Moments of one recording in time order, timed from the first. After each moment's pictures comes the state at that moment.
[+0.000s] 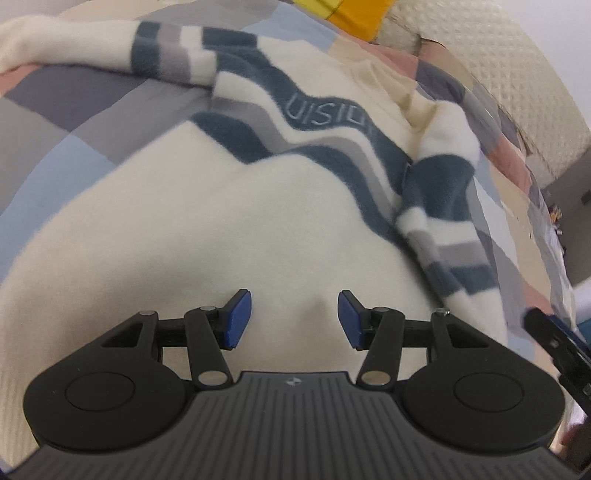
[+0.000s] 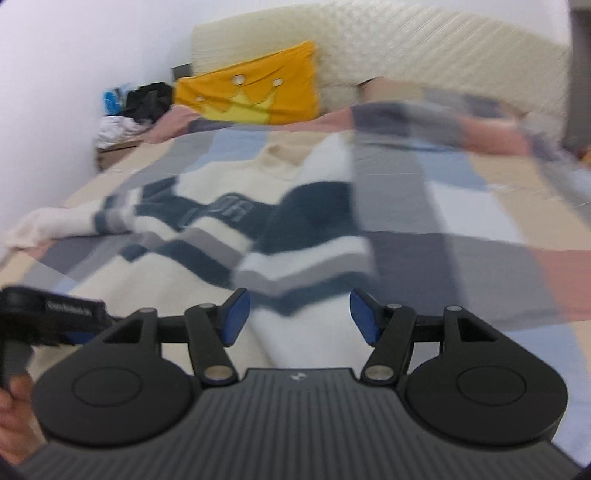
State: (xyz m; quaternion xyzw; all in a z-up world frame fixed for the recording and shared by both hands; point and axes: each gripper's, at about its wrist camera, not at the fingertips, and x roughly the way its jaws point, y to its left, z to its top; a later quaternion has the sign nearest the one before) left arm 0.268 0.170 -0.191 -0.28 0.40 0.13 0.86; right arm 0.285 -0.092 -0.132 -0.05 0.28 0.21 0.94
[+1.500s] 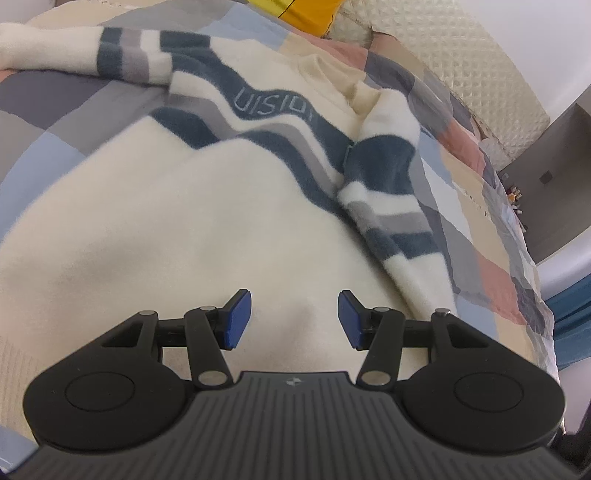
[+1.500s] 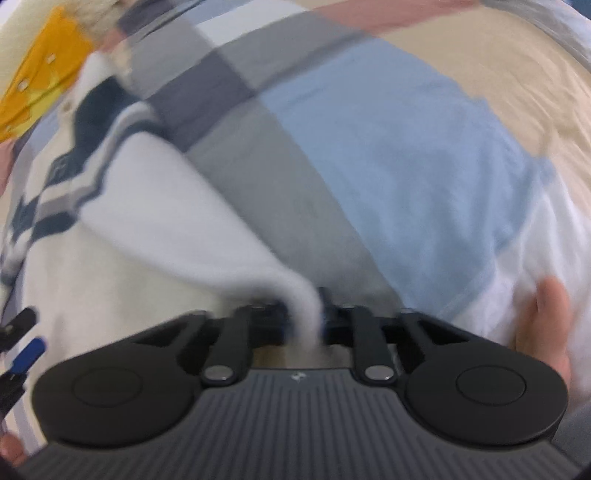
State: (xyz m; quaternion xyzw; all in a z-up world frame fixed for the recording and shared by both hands) left arm 0.237 0.149 -0.172 -0.29 0.39 0.06 0.87; right arm 0.257 -0.196 -0.194 0.18 0.53 -0.03 0.83
